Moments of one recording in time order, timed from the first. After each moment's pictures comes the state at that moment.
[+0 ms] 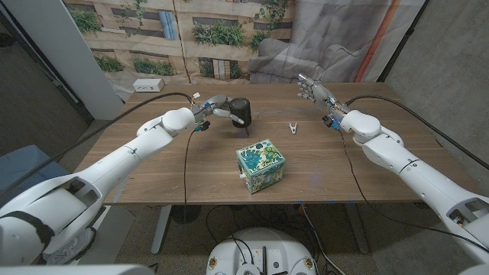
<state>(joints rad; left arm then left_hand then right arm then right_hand) 0.52 0.66 0.68 -1.35 -0.05 -0.12 -0.15 1.01 -0.15 0.38 -0.20 0.18 0.65 0.04 0.39 0.20 0.82 -0.01 0.22 0.21 0.64 -0.06 0.16 0.16 0.42 -0.04 0.21 0.18 -0.69 -0.66 -0.48 -1.42 0.36 0.19 0.12 0.10 -0.02 0.19 -0.08 0.28 -0.12 0.00 0.21 0.18 -0.05 0.02 0.21 0.19 -0.10 0.04 0.23 0.23 0.13 0.02 0.19 0.16</state>
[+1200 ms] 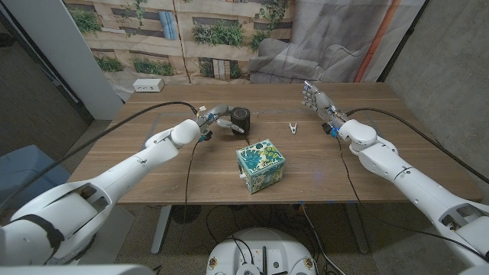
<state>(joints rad) 0.53 0.60 0.73 -1.24 0.10 -0.16 -0.02 1.01 -0.15 0.36 -0.18 0.18 0.65 0.04 0.34 0.20 0.79 -0.05 0.19 0.20 0.50 -0.05 0.17 0.16 0.27 -0.04 0.18 0.18 -0.71 -0.62 -0.48 -1.35 0.41 0.19 0.07 0.08 -0.01 0.19 -0.08 0.28 -0.12 -0.01 0.21 0.18 -0.05 0.03 0.21 0.19 -0.10 0.04 0.23 0.22 0.12 0.01 0.19 0.16</state>
